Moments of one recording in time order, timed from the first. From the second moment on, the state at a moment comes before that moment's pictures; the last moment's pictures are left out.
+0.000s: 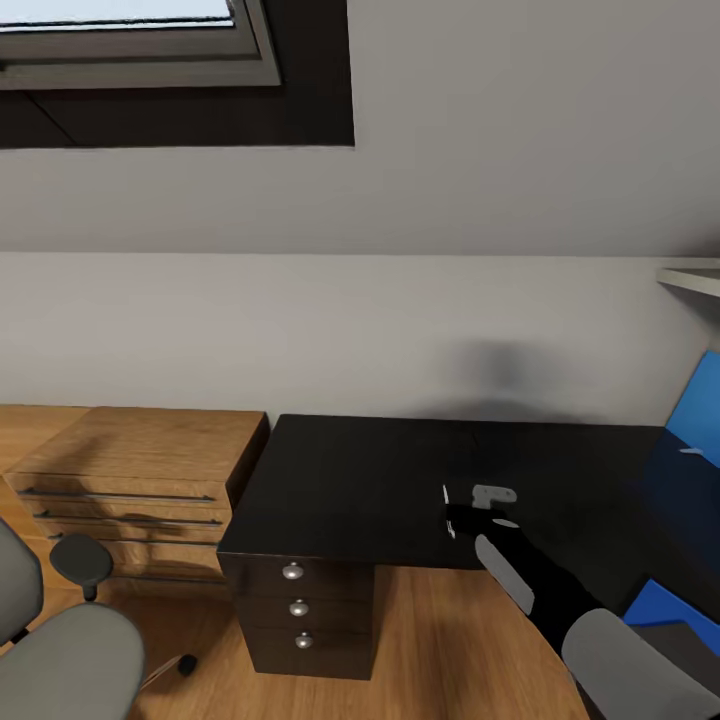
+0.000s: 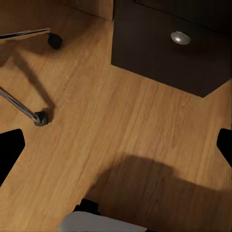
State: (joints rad) left arm 0.04 -0.02 -0.06 -0.48 0.32 -0.41 0.09; right arm -0.68 -0.15 0.51 -0.79 -0.67 0.30 -0.38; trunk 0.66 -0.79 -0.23
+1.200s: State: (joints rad) left arm 0.04 -0.01 -0.06 -0.45 0.31 -0.41 0.08; right arm -0.61 -0.14 0.55 -0.84 -0.67 0.21 -0.38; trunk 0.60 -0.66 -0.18
